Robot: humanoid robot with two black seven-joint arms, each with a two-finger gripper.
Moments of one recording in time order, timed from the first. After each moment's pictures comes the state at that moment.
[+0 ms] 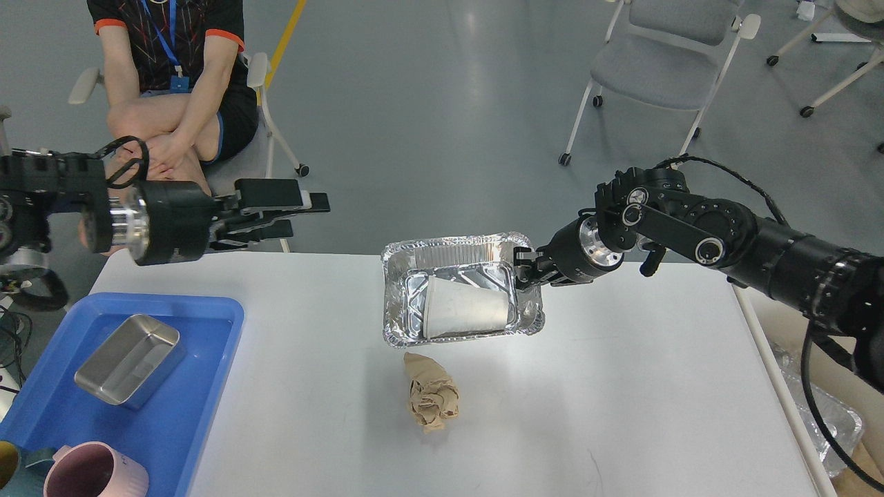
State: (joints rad) left arm -0.84 0.96 -0.64 -1.60 0.76 -0.62 0.18; right arm 1.22 -0.23 0.02 0.81 -0.74 0.70 -0.21
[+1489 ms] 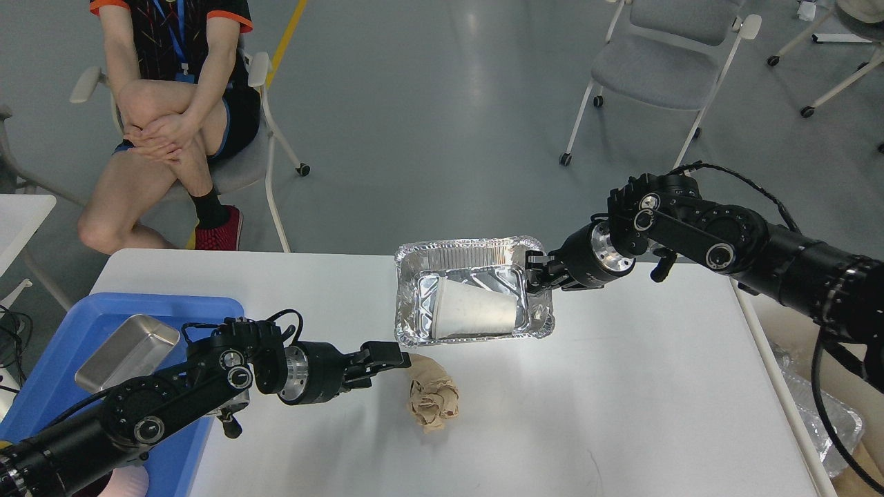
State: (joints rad) left arm -0.61 0.29 -0.47 -1.16 1.07 -0.43 0.22; right arm 1.20 -0.25 0.02 0.81 -0.74 0.69 -0.21
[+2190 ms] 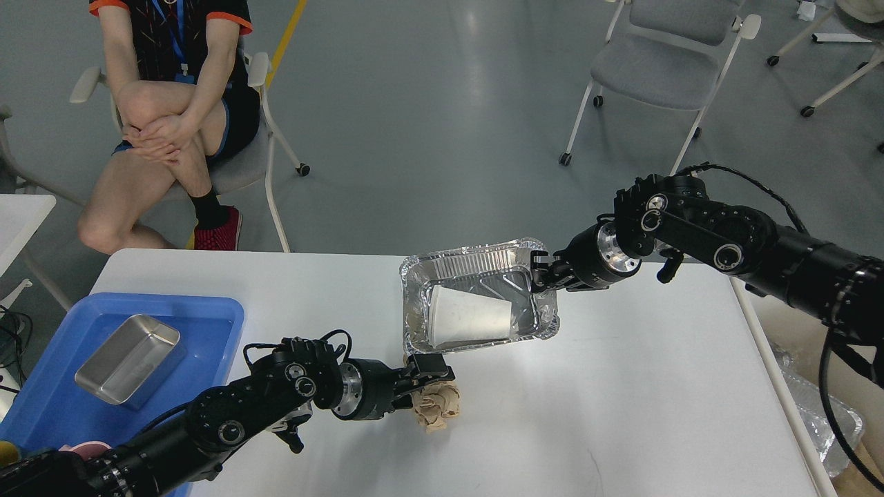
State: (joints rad) left arm -0.60 0.04 -0.47 -0.91 1.06 -0.41 0.21; right arm 1.19 -0.27 0.02 0.83 -0.73 0.69 -0.21
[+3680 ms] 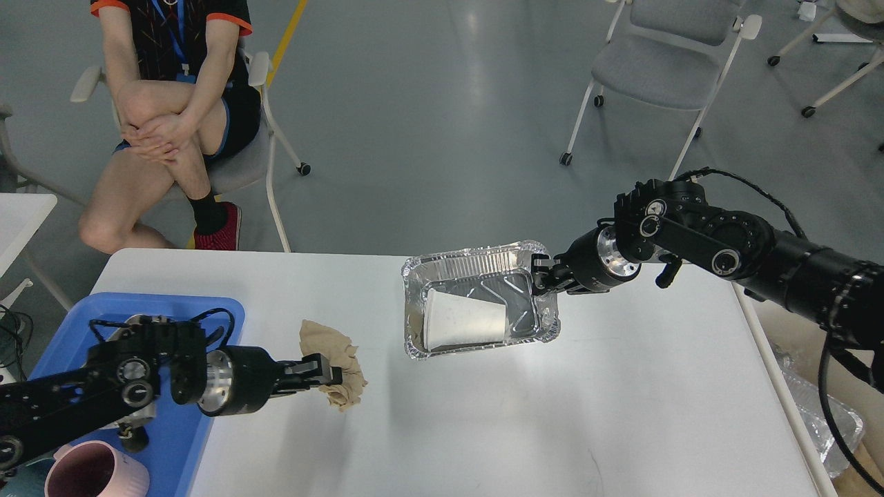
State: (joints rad) left arm -0.62 0.74 -0.38 -1.59 0.96 -0.38 0.26; right arm 1.18 -0.27 0.02 0.82 -0.74 0.67 -0.21
